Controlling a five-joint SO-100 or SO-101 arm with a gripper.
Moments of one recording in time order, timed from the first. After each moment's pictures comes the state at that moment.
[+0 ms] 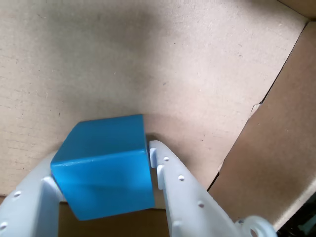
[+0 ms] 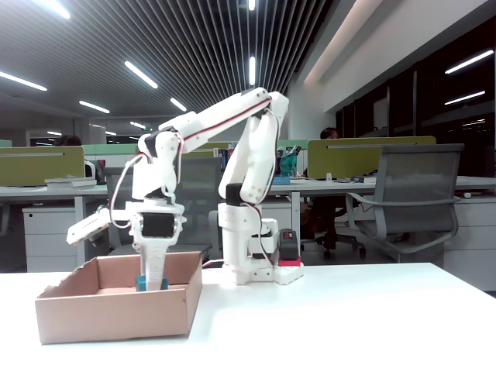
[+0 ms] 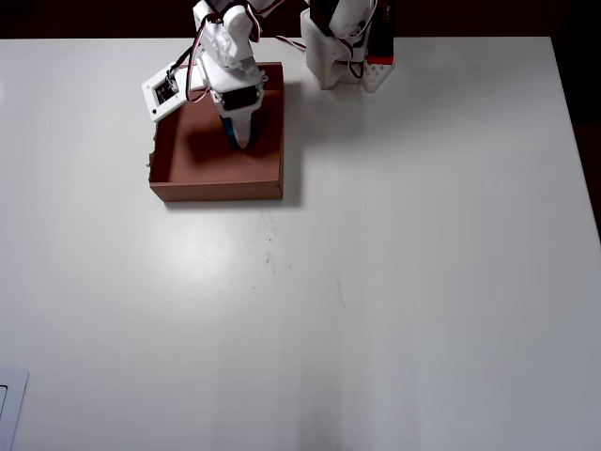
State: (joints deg) arm 56.6 112.3 138.6 46.1 -46.5
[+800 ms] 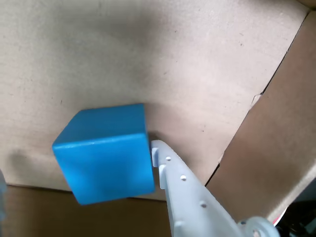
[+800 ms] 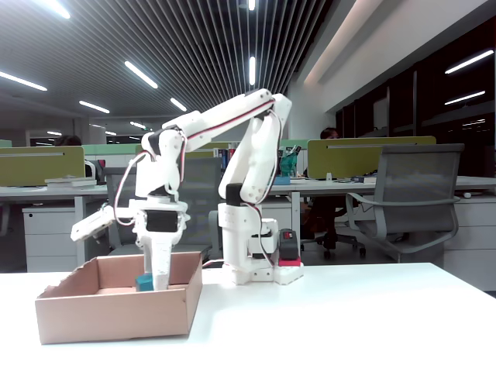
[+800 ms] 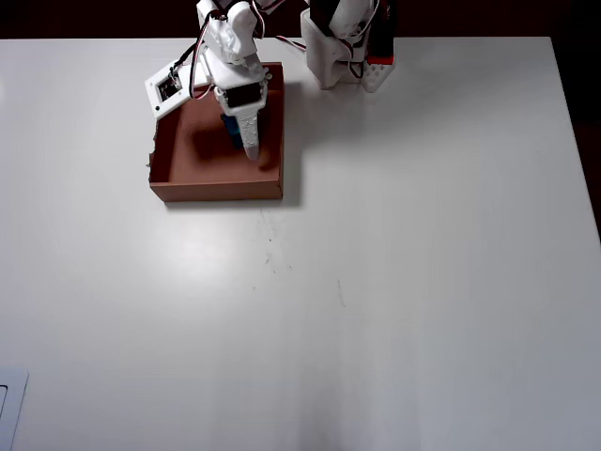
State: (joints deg) arm 56.3 116.0 139.7 48.4 -46.5
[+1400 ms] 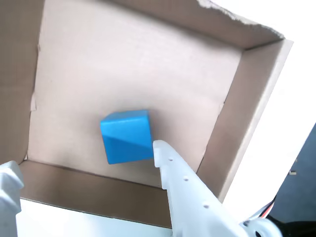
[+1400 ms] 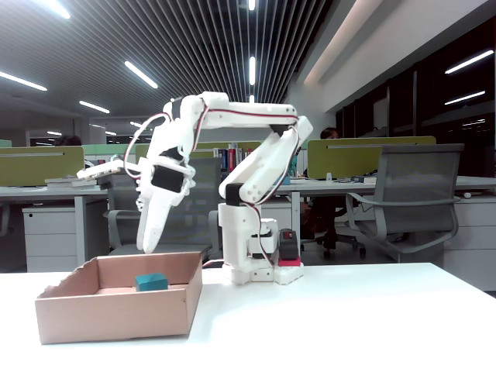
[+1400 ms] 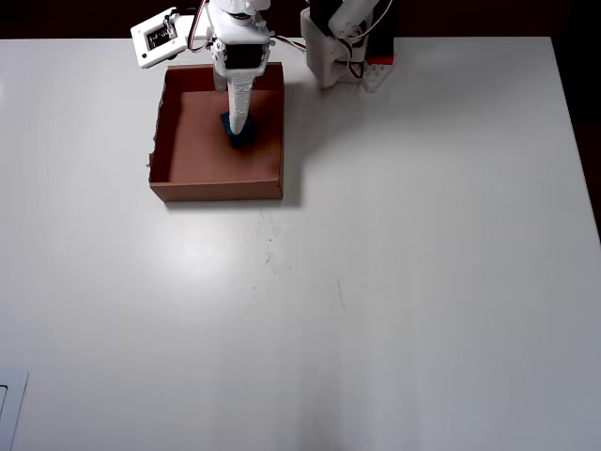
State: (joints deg) arm 57.9 139.4 139.3 56.6 -47.5
